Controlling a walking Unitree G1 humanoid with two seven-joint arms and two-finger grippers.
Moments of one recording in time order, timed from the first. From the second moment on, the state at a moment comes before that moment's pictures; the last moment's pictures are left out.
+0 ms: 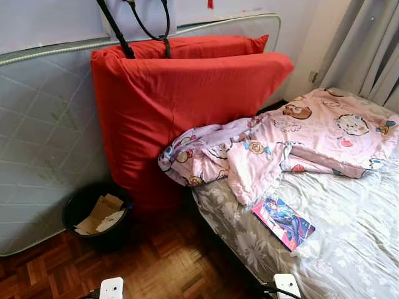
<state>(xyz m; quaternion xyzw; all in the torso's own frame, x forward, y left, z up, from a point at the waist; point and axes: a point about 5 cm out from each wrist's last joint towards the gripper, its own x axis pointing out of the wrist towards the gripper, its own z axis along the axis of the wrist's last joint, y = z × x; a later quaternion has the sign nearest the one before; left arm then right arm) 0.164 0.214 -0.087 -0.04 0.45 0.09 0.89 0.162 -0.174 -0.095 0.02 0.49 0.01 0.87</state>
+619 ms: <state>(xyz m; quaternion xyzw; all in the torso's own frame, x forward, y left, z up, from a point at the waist) 0.164 0.214 -0.087 -0.04 0.45 0.09 0.89 0.162 -0.174 -0.095 0.02 0.49 0.01 0.87</state>
